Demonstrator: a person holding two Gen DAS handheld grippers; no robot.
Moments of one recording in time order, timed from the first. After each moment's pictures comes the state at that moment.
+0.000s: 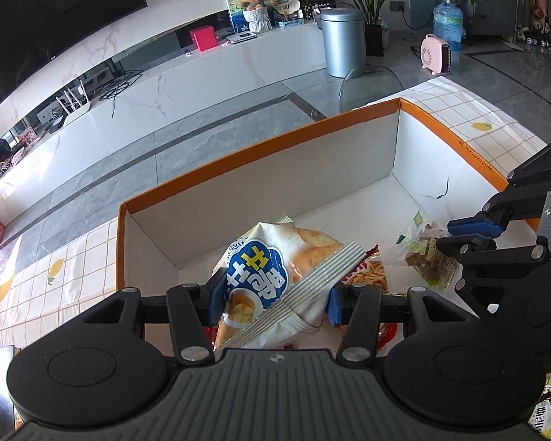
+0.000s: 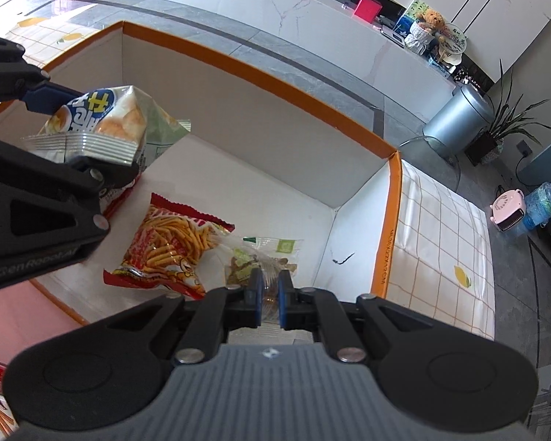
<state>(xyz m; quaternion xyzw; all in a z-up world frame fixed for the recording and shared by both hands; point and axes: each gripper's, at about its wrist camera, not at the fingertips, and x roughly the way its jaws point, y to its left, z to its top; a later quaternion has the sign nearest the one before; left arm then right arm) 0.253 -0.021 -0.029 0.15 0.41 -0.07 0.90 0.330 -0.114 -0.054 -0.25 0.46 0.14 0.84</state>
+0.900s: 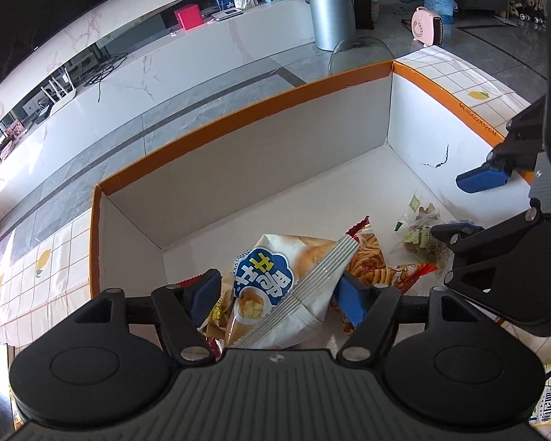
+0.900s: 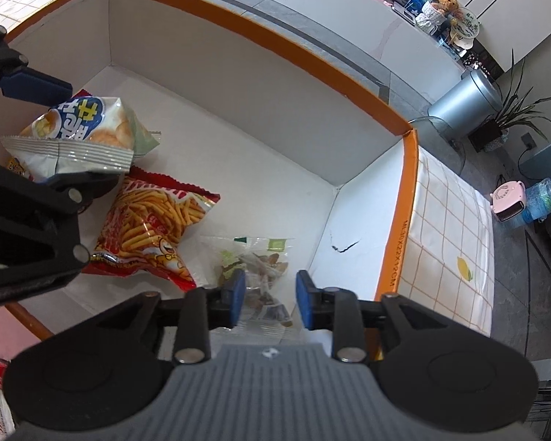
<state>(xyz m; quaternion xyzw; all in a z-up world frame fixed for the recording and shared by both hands) 0.259 -0.025 -0.041 0.16 0.45 -0.08 0.88 0.346 -0.110 -0.068 -0.29 0.49 0.13 0.81</state>
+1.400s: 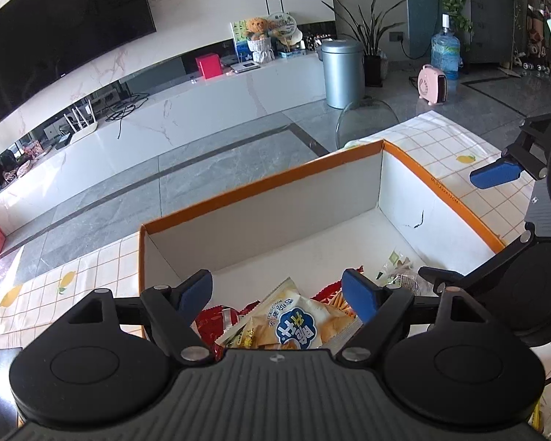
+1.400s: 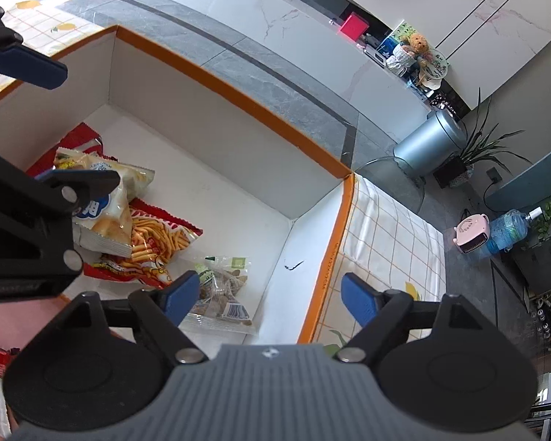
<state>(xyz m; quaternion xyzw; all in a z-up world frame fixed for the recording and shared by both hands) 0.222 -0.023 0.008 0.12 0.37 -0.07 0.92 0.308 -0.120 -0.017 -0.30 0.42 0.11 0.85</state>
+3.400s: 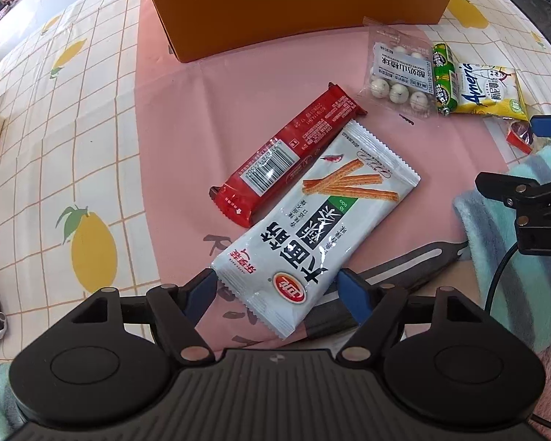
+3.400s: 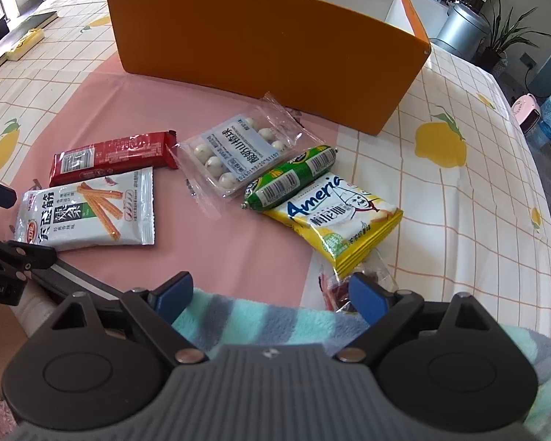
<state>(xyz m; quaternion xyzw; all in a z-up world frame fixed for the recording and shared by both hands) 0.053 0.023 -0.113 0.07 0.62 -0.07 0.78 0.104 -0.150 -0.101 -0.15 0.52 0.13 0.83</state>
